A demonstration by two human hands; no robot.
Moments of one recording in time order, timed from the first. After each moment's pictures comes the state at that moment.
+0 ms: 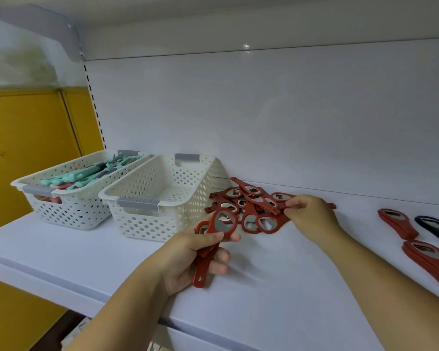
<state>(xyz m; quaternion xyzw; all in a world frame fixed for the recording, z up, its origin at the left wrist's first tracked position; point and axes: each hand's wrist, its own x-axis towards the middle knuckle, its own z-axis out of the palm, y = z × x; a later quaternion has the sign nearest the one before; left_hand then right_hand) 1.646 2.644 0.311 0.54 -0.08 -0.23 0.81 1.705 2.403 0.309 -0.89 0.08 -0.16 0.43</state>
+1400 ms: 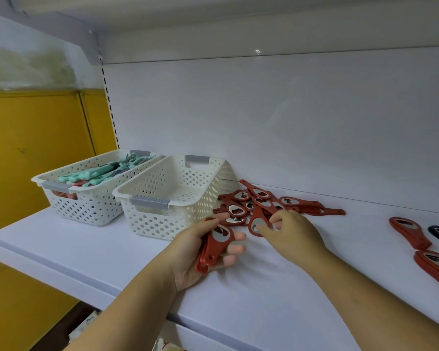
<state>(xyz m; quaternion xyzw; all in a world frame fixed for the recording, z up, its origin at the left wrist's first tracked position) 1.649 2.642 0.313 0.48 -0.02 -0.21 0.85 1.686 2.447 0.303 -0.96 0.01 -0.12 0.27</state>
